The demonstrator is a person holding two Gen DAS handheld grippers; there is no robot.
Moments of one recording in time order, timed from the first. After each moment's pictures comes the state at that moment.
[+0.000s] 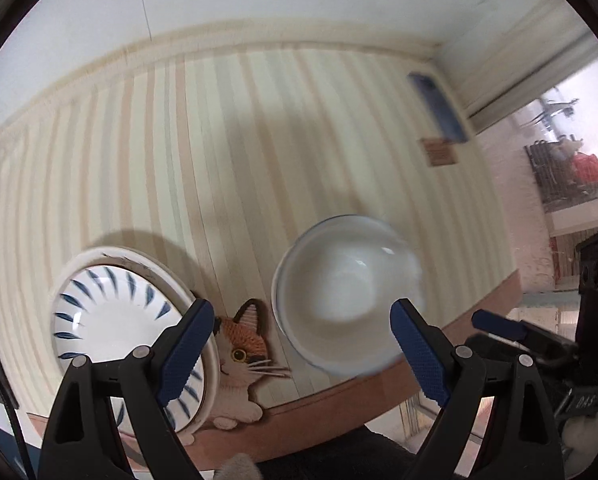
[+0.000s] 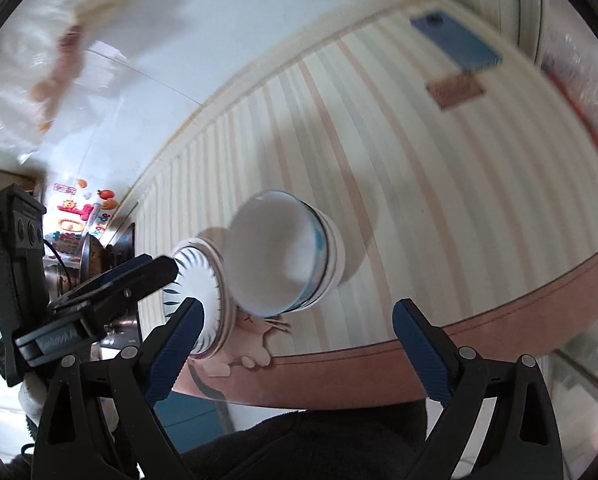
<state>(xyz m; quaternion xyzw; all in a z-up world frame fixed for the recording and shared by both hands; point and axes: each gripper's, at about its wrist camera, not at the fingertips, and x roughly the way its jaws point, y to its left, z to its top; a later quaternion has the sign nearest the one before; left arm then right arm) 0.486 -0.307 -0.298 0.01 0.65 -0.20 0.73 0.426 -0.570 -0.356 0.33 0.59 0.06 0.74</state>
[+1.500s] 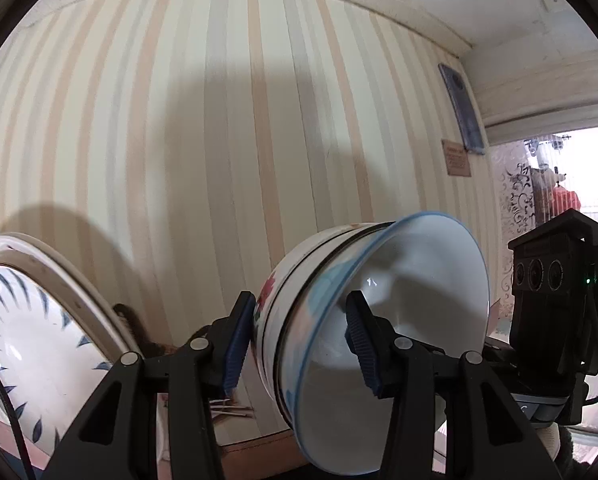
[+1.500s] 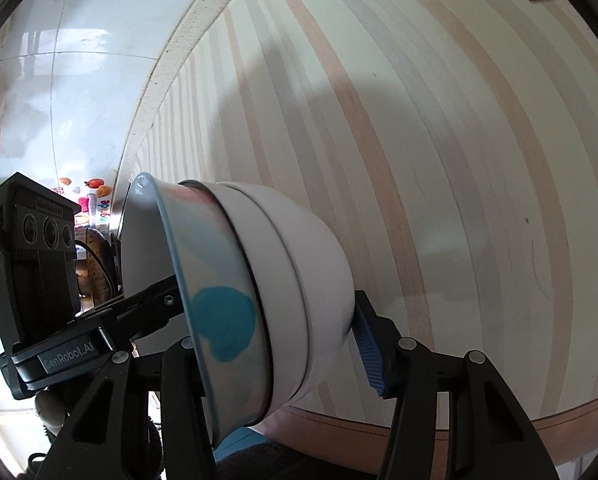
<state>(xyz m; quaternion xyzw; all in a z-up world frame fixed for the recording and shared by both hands) 0.513 -0.313 -0.362 -0.09 0.70 -0.21 0.67 0.506 -0.548 -0.479 0.37 0.64 0.13 0.66</state>
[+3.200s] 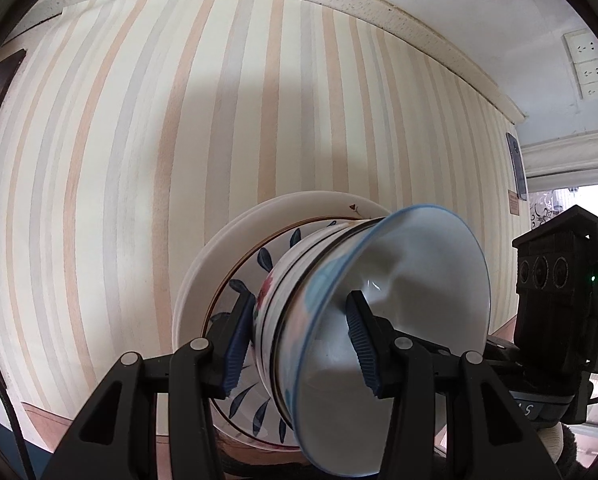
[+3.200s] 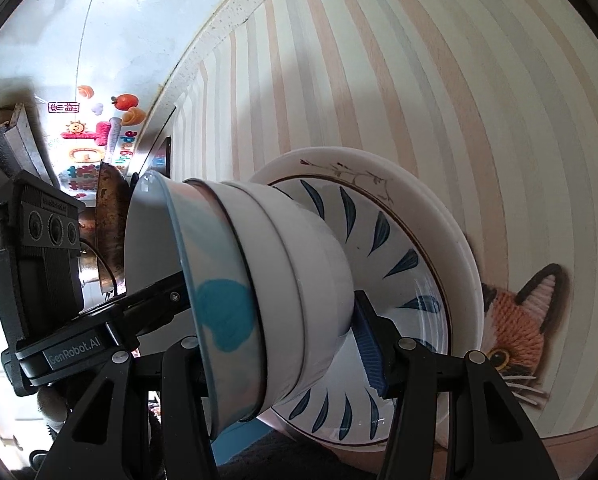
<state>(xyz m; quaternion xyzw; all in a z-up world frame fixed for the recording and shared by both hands) 0.505 -0.093 -0.357 -0.12 0.69 -0.15 0.70 0.537 -0.310 -0.462 0.33 0.65 0.19 0.65</state>
